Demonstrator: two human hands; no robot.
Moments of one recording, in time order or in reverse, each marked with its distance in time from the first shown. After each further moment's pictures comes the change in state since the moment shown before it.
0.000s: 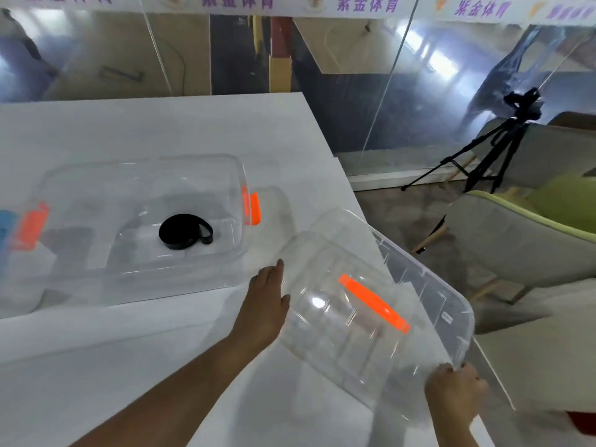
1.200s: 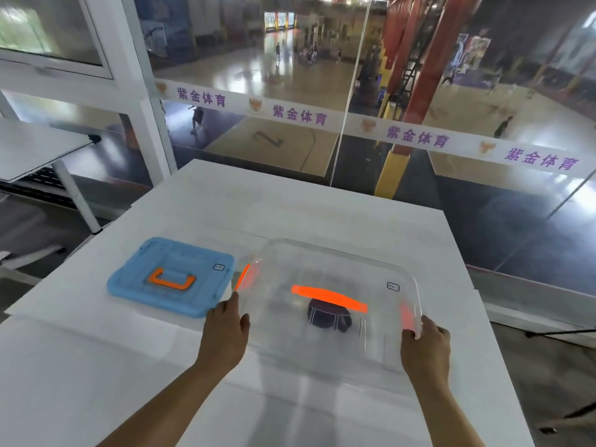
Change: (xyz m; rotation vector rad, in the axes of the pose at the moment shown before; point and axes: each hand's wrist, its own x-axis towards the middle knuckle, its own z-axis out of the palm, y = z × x) left_hand -0.076 -0.204 -0.269 0.018 0.489 -0.533; right_hand -0.062 -0.477 -0.009 0.272 -0.051 -0.396
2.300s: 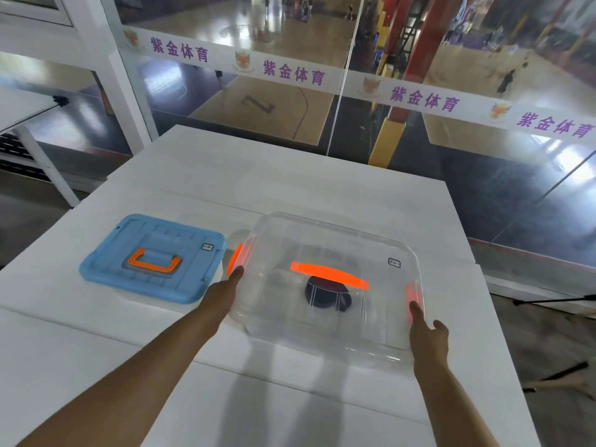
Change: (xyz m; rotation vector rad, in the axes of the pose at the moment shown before) left_hand 0.081 -0.010 0.022 -0.663 -0.284 -0.584; right_hand 0.020 0.016 0.032 0.355 -0.040 0.518
